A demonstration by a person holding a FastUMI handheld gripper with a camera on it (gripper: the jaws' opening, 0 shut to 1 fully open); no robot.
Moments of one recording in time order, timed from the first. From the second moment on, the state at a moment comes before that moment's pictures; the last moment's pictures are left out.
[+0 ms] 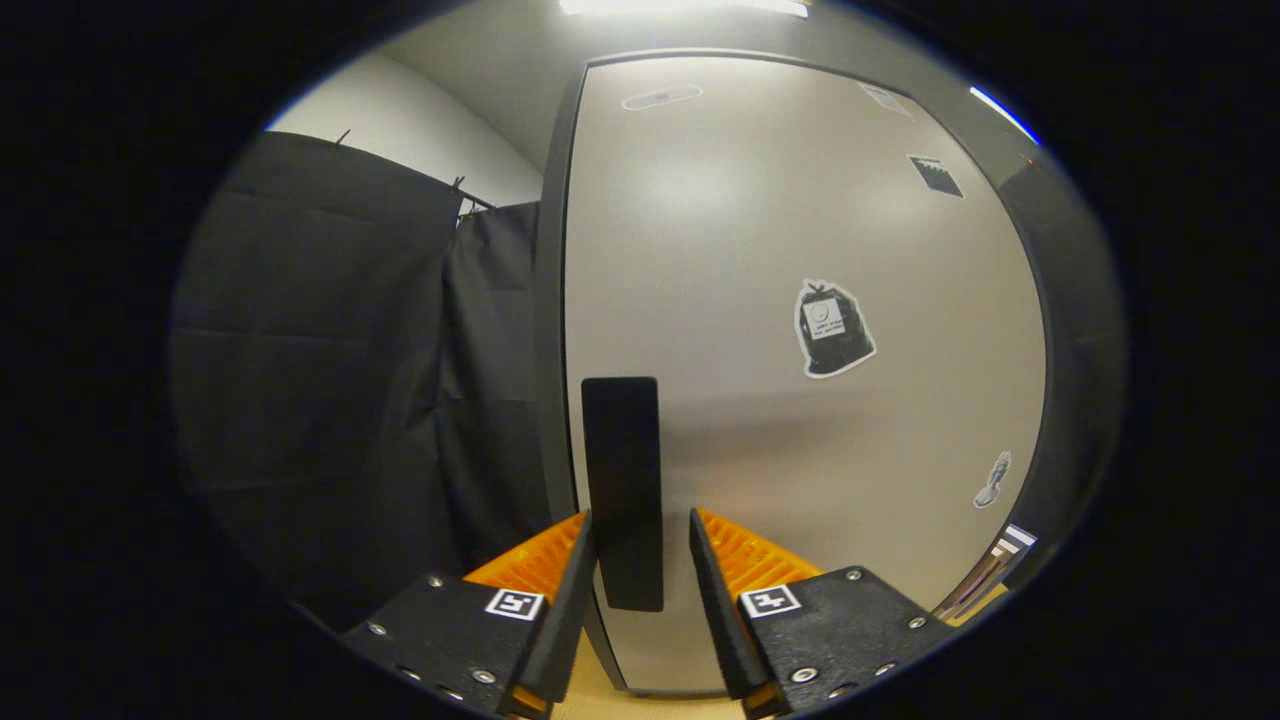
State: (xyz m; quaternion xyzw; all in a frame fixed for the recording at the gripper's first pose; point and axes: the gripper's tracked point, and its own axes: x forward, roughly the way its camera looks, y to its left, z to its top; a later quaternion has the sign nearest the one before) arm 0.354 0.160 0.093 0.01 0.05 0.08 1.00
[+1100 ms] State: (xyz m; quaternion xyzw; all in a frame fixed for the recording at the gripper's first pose) arm 0.296 0.139 0.096 0.01 0.08 0.17 0.98
